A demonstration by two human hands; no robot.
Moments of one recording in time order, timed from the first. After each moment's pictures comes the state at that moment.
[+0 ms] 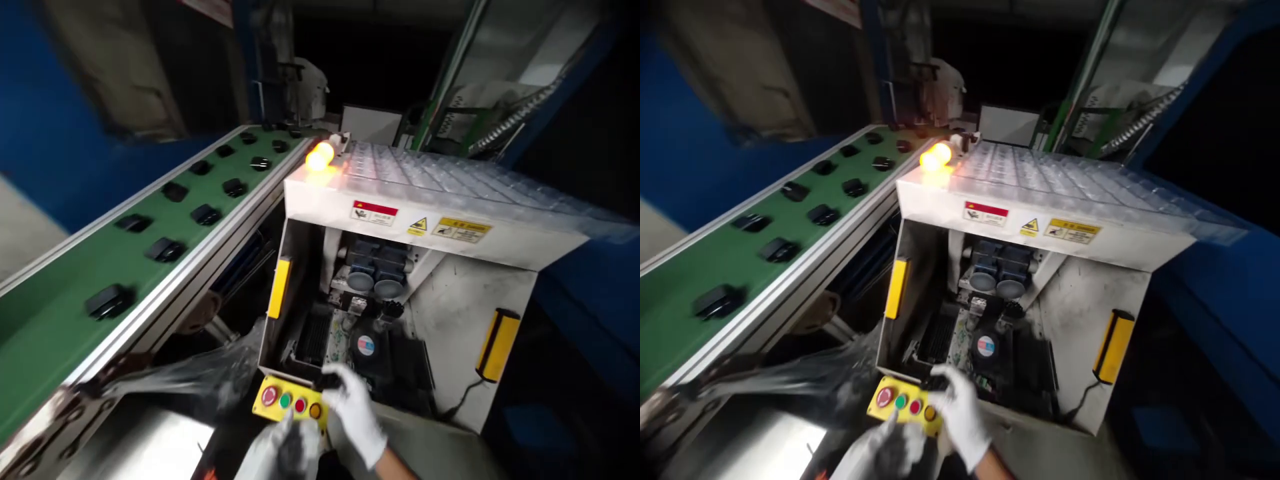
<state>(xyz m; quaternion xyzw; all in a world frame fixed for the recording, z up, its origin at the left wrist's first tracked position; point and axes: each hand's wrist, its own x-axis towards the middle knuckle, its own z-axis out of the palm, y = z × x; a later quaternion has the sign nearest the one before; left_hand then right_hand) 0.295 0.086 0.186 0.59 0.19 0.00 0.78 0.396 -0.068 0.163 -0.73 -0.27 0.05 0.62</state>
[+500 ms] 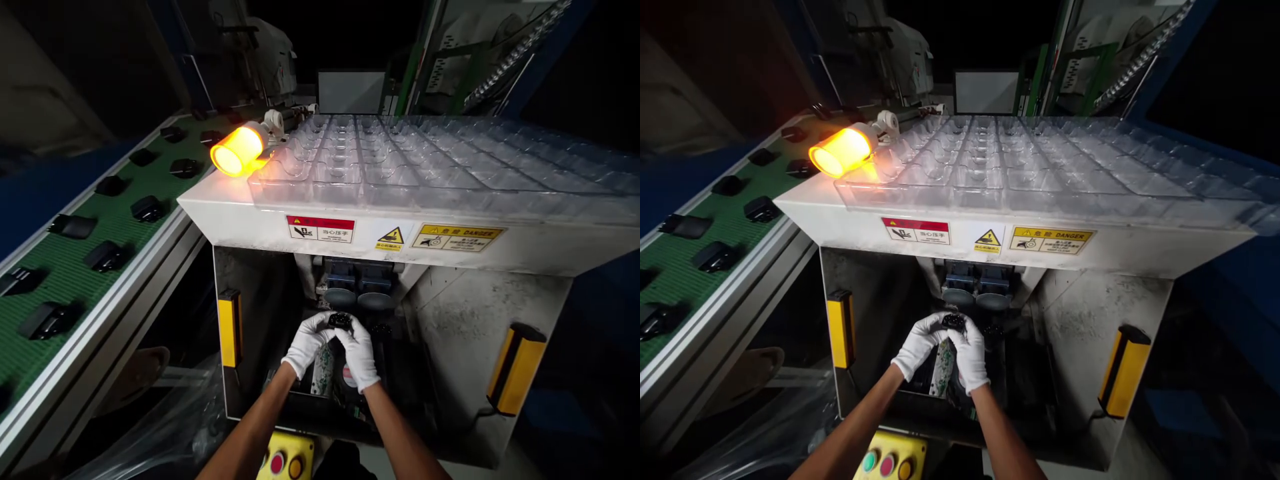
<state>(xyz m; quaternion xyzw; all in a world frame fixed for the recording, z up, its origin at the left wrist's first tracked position) 0.564 0.054 0.156 0.60 0.04 -0.03 0.80 0.574 -0.068 0.131 -0.64 -0.03 0.06 0.76</state>
